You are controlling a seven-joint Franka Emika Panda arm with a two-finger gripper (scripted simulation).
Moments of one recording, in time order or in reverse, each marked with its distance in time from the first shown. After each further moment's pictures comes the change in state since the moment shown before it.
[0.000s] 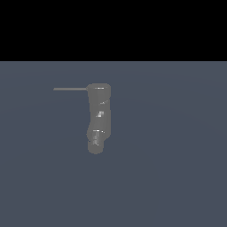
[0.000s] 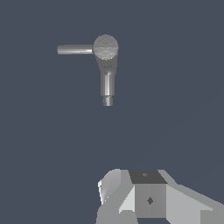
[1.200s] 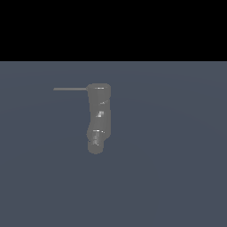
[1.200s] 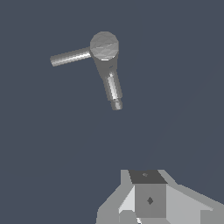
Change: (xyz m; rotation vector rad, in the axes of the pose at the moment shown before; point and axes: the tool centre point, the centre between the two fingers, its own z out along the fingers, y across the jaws) arm 0.018 -0.052 0.044 0.000 0.001 0.237
